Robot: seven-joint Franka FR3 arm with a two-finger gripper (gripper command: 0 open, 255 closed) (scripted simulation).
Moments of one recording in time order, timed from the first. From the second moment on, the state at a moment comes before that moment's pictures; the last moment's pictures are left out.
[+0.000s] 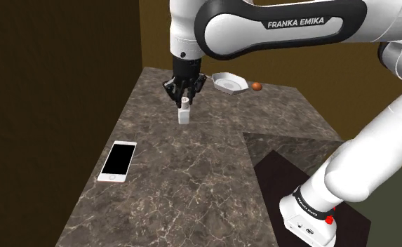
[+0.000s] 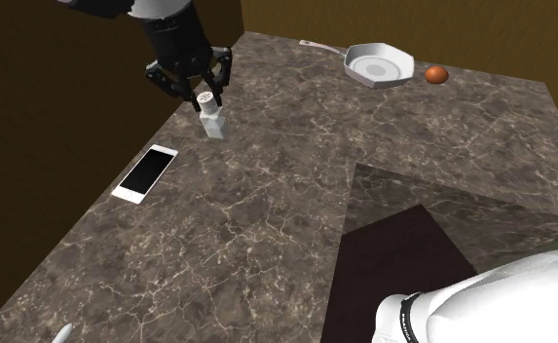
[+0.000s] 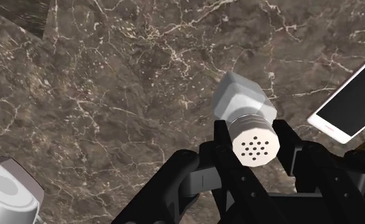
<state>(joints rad) 0.00 -0.02 0.58 -1.83 -0.11 1.80 0.74</state>
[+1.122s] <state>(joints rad) -0.18 -0.19 0.32 -2.03 -0.06 1.89 0.28</state>
